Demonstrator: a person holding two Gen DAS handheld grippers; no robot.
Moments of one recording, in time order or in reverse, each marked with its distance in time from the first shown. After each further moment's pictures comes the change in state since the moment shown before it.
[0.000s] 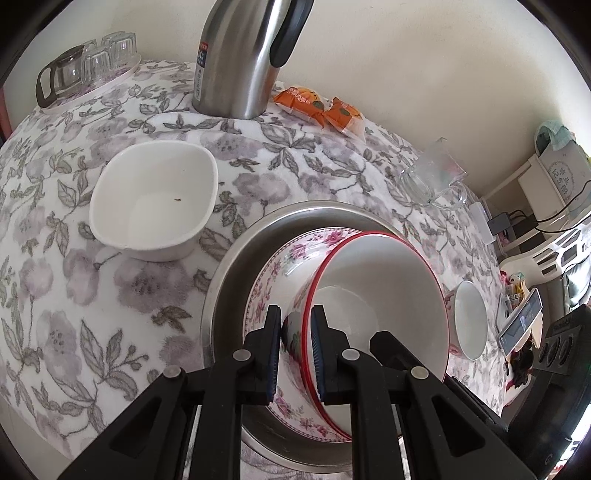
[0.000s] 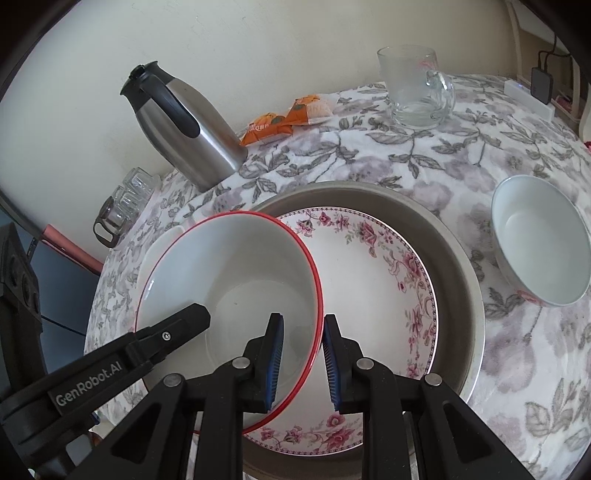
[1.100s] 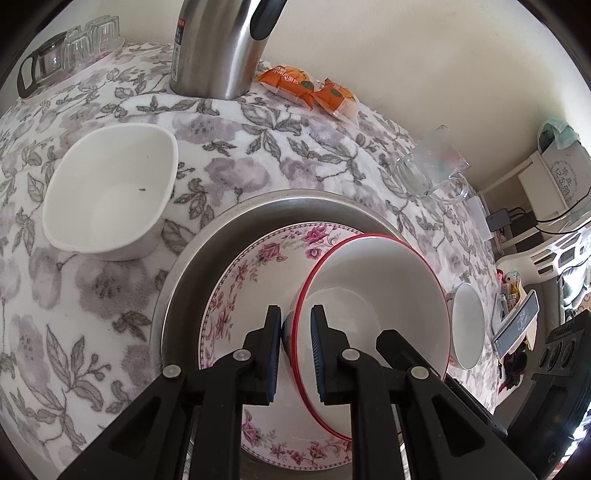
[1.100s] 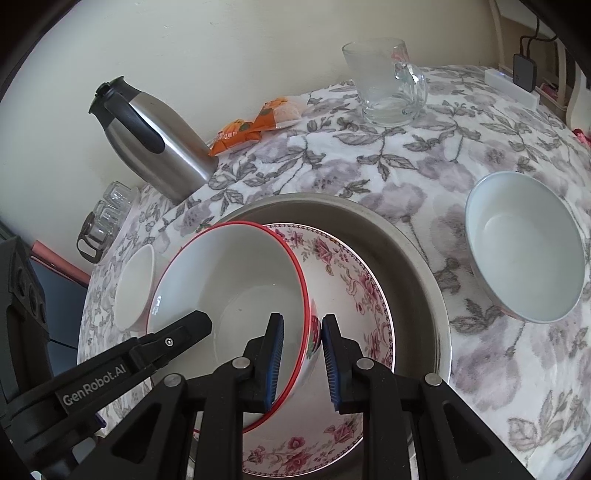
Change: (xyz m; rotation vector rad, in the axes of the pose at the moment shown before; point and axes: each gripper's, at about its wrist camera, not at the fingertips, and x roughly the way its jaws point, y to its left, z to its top) left arm 0.031 -0.015 0.008 -0.013 0.056 -0.041; right arm 0.009 -0.028 0.013 0.059 0.005 -0.041
